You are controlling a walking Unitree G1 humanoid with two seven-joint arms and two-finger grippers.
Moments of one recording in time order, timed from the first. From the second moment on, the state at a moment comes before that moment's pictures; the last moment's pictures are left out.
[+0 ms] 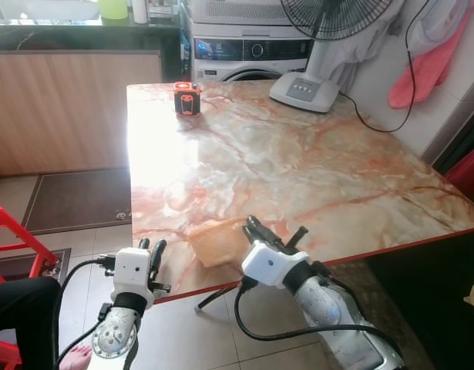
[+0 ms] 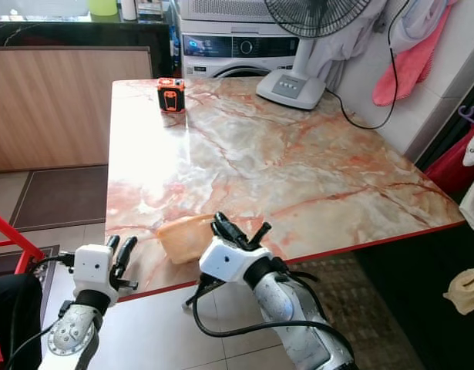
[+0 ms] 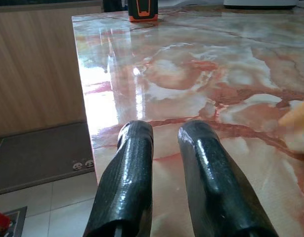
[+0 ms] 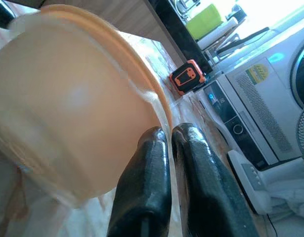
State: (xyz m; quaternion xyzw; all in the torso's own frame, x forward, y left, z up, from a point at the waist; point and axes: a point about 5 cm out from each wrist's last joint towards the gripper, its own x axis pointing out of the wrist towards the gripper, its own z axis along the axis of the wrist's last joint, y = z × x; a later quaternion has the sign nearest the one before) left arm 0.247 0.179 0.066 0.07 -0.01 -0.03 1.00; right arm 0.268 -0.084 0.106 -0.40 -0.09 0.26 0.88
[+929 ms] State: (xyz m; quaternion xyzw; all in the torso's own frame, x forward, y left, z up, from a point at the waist) left arm 0.248 0.180 0.068 0.07 -0.02 -0.03 1.00; right arm 0.272 -0.086 0.104 -0.41 -0.08 0.26 0.87
